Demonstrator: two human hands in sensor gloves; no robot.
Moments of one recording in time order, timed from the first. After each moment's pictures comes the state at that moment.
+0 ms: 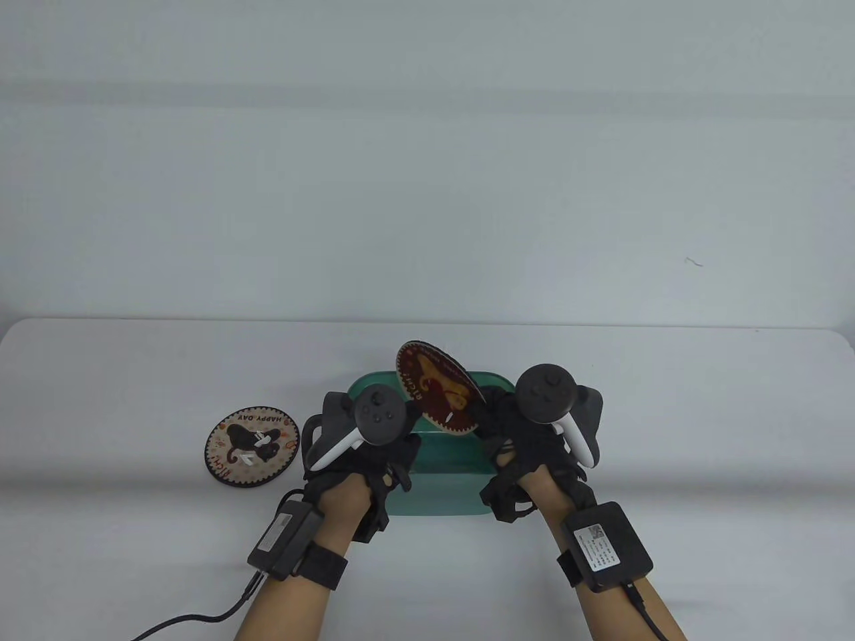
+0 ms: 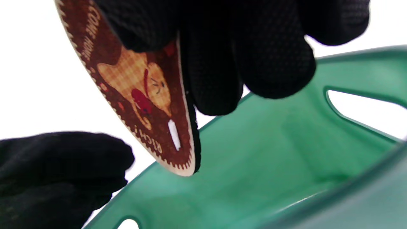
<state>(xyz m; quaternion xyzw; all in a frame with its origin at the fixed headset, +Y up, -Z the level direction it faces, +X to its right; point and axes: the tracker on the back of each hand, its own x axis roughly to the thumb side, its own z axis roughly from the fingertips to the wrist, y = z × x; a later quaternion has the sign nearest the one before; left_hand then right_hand) -0.112 -0.640 -0.428 -0.02 -0.14 0.19 0.97 0.121 -0.631 -0.443 0.05 -0.01 0.93 0.36</state>
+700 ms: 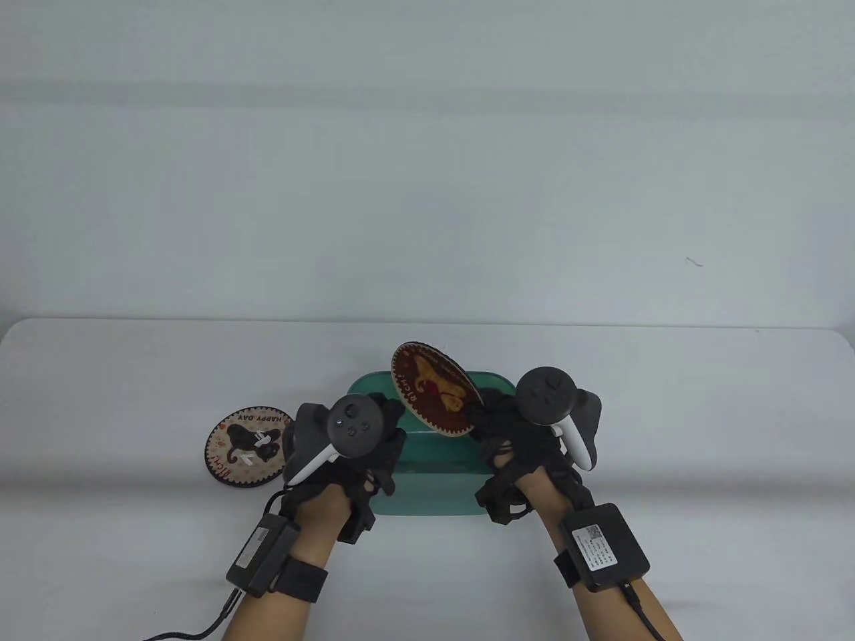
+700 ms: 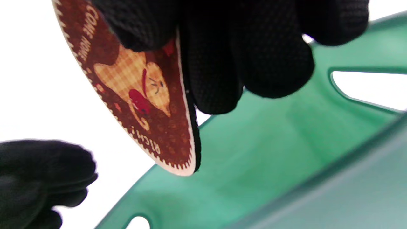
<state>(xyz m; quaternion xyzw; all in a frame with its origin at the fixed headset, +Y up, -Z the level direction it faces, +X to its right) -0.146 -0.631 -0.408 0.06 -0.13 0.21 0.97 0.123 -0.637 -0.443 0.04 0.00 0.92 0.40</state>
